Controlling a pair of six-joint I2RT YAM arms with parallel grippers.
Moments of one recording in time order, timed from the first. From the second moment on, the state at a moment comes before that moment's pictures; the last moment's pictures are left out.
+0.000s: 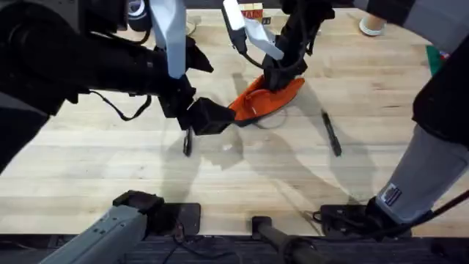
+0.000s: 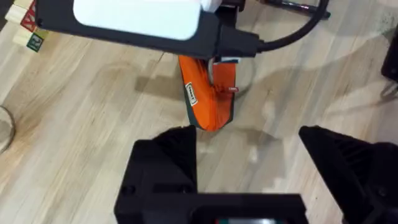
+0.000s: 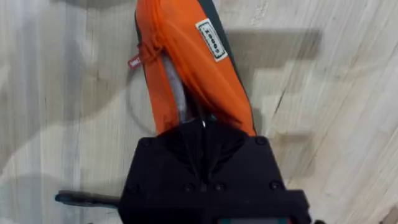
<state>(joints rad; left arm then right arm) -0.21 1.05 1.08 -1.01 0.58 0.72 0.44 2.05 1.79 -1.29 -0.27 -1.33</state>
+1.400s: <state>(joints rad) -0.21 1.05 1.08 -1.01 0.58 0.72 0.44 2.06 1.79 -1.29 -0.27 -1.34</state>
